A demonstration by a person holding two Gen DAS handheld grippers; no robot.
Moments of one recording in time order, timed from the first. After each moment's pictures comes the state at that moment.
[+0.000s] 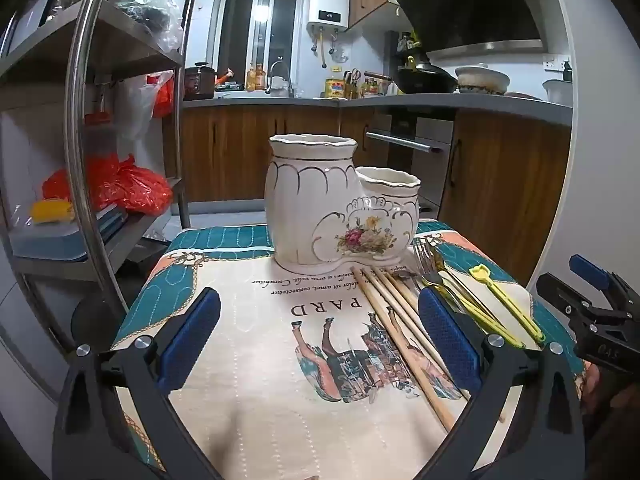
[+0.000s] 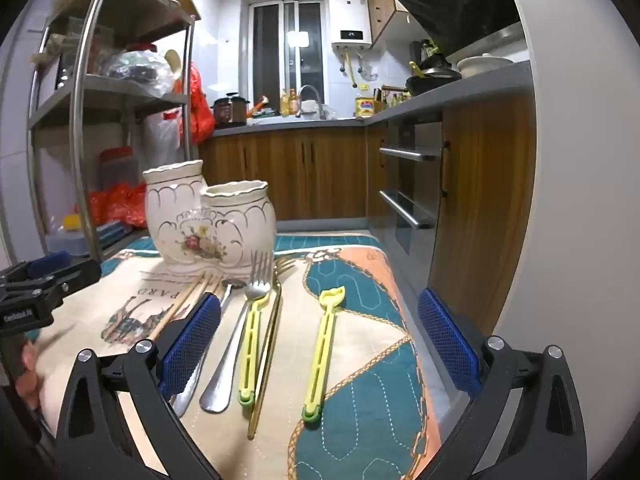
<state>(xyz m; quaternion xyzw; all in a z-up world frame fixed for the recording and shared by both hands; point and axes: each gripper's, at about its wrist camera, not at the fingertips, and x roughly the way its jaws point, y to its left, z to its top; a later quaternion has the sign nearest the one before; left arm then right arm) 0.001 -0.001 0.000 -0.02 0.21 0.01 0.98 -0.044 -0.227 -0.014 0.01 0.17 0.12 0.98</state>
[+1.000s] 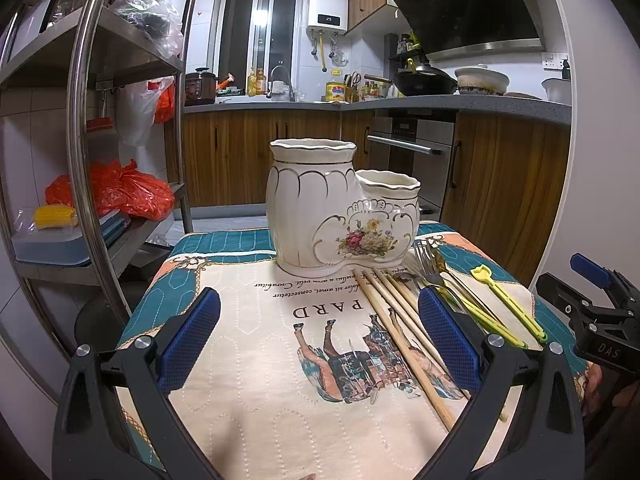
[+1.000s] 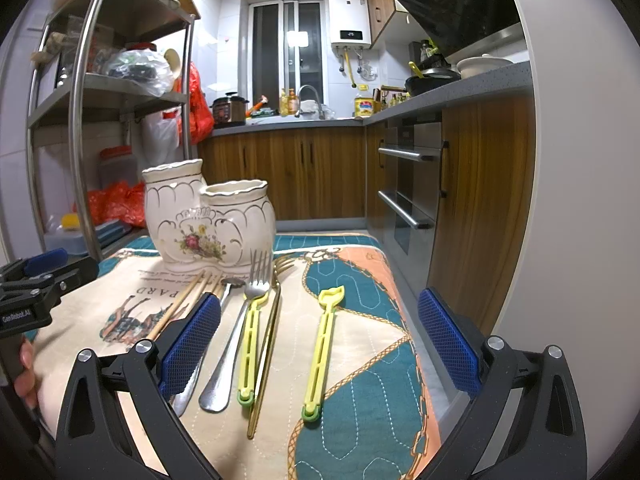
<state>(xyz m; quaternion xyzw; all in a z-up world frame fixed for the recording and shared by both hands) -0.005 0.000 0.003 -0.02 0.20 0.01 0.98 -0.044 -0.227 -0.015 0.01 0.17 0.12 0.98</state>
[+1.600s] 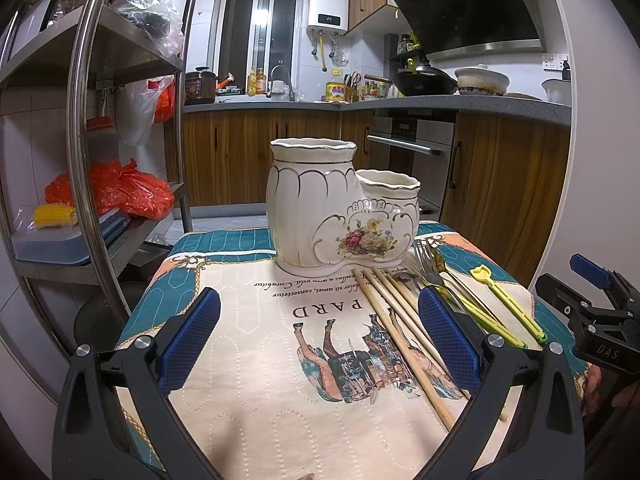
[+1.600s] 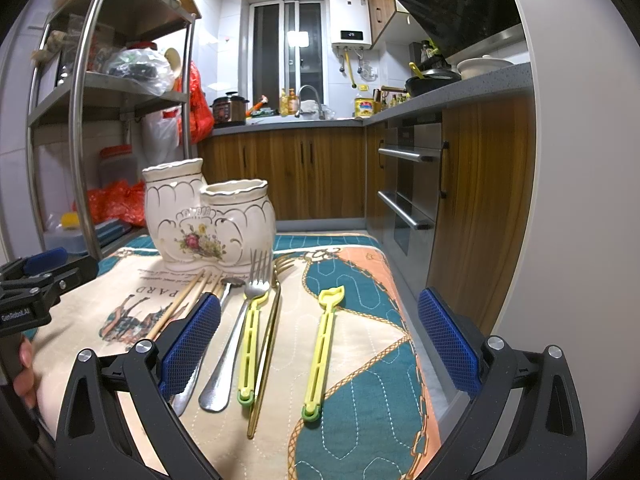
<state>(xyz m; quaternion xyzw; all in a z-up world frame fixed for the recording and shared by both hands) -0.005 0.000 0.003 -0.02 0.20 0.01 0.98 -0.044 -0.226 -0.015 0.01 0.17 0.12 0.98</state>
